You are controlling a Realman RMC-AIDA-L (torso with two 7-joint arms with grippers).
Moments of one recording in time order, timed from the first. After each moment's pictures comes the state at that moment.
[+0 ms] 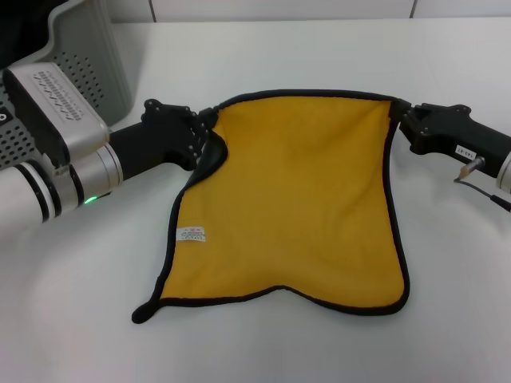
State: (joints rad) left arm -0.56 -2.10 1.01 0.34 1.40 1.02 -0.68; right arm 0.51 2.02 -1.51 -0.36 -0.75 -0.98 1.01
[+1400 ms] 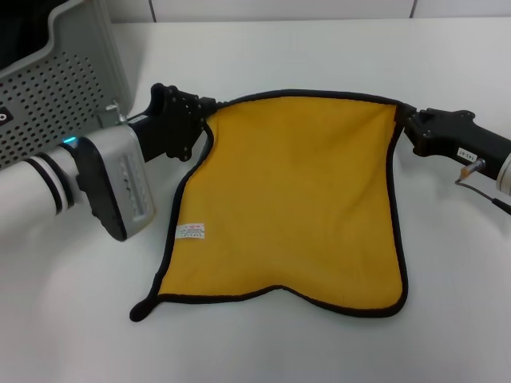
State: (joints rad) left arm -0.60 -2.11 1.01 0.28 1.29 0.95 0.35; right arm 0.51 2.02 -1.51 -0.36 -0.75 -0.92 1.02
